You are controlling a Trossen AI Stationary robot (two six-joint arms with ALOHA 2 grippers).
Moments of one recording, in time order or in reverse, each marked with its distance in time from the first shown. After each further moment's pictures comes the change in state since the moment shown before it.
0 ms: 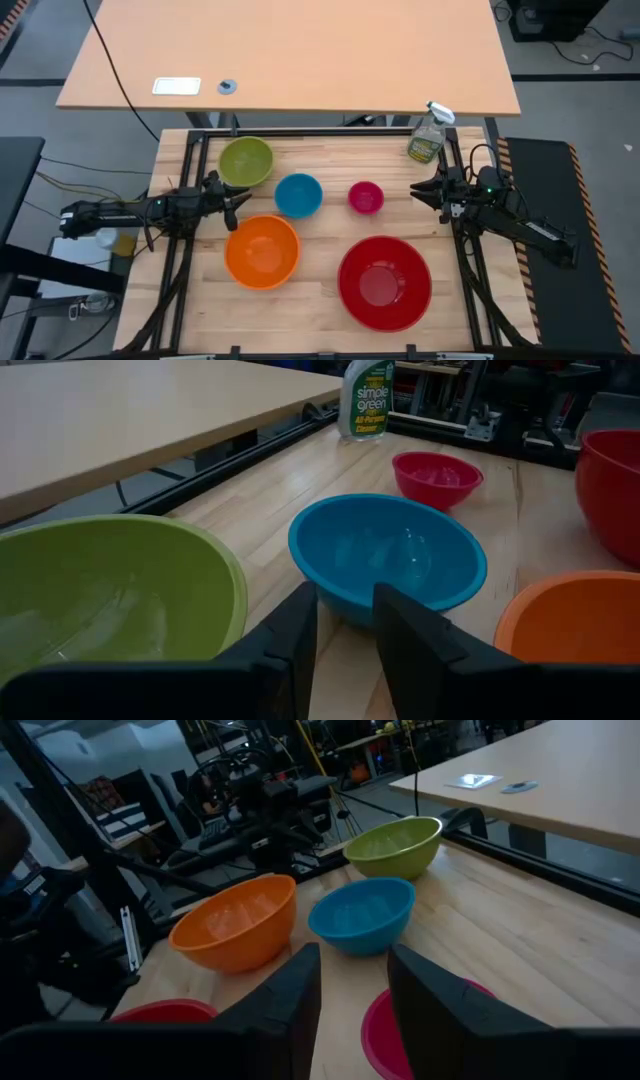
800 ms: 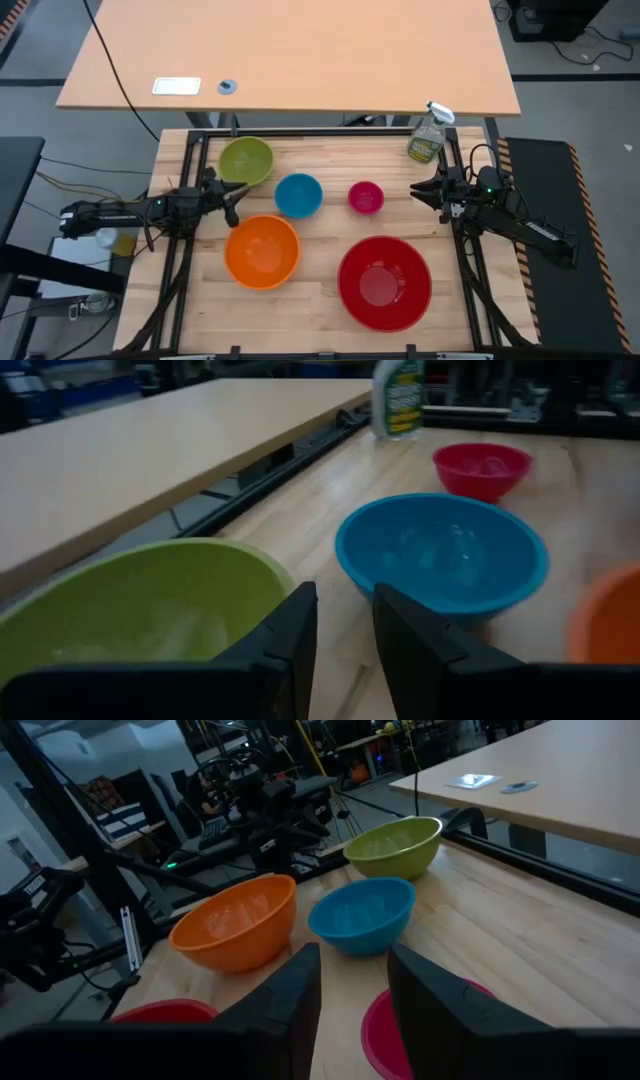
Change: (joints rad) left arm 0.001 0.000 0.000 0.009 -0.100 0.137; right arm 0.000 0.000 0.000 0.000 0.000 0.000
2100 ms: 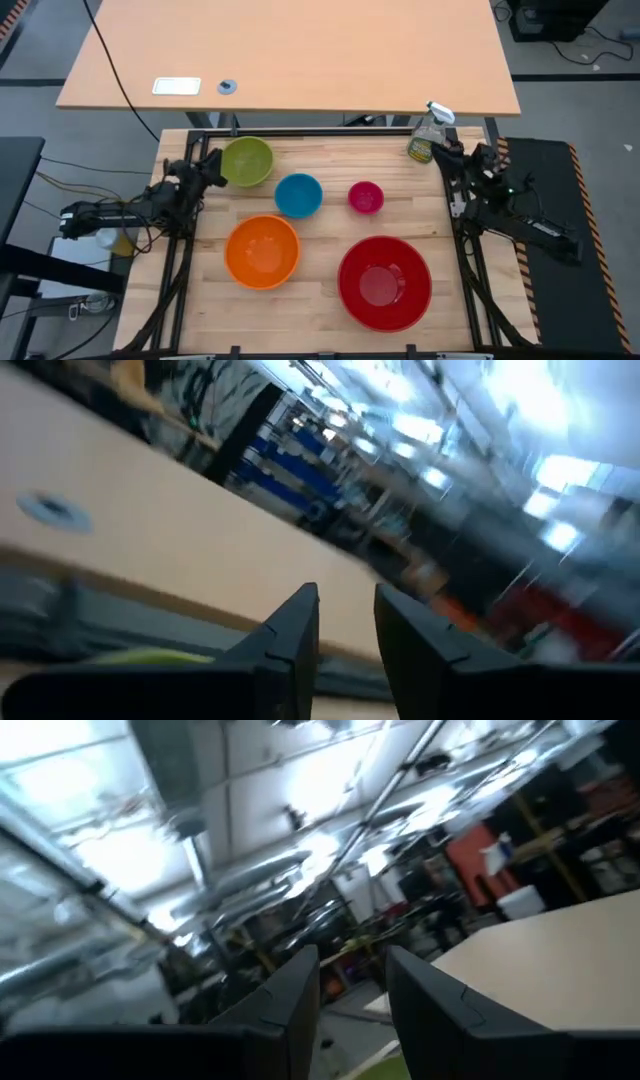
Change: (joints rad) left arm 0.002 0.001 0.000 0.529 -0.545 -0.416; right arm -0.001 0.133 0.001 0.654 0.388 0.234
